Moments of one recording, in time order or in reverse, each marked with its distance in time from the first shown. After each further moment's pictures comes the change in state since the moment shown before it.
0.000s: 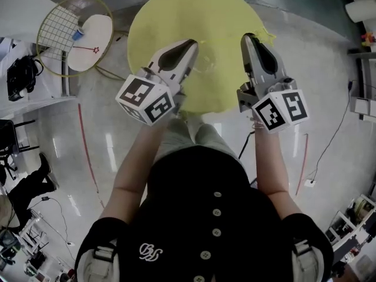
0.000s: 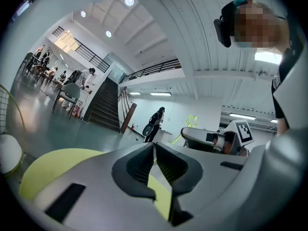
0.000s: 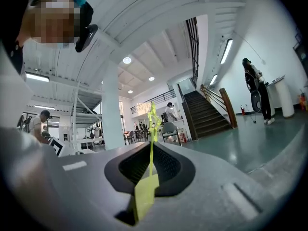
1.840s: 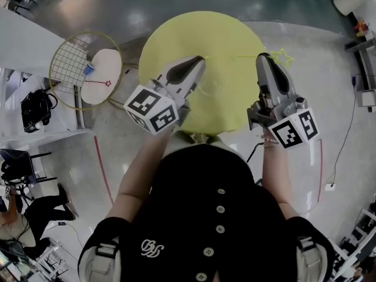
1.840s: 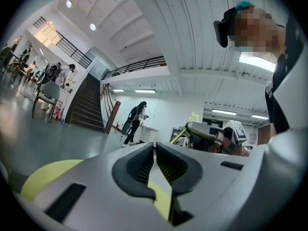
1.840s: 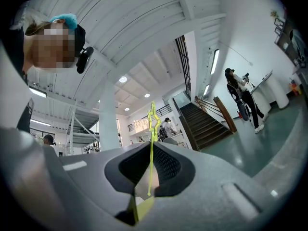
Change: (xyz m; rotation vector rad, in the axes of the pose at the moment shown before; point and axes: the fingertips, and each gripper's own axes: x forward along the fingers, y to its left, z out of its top) left arm 0.014 -0.005 0.031 0.086 0.047 -0.199; right arm -0.025 0.004 0.047 0.090 -0.219 -0.027
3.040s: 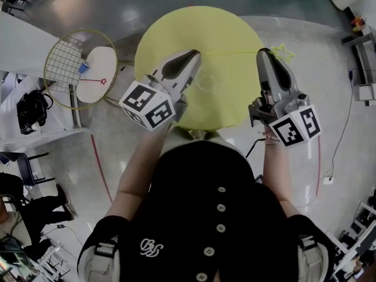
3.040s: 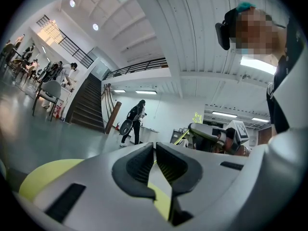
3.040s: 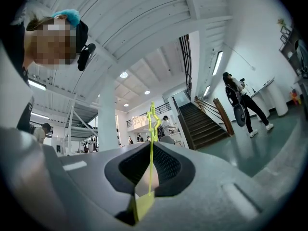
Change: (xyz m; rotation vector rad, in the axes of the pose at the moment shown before) left arm -0.003 0.008 0.001 -0.023 -0.017 -0.001; right arm 0.000 0.004 0.000 -0.054 0.039 -0.023
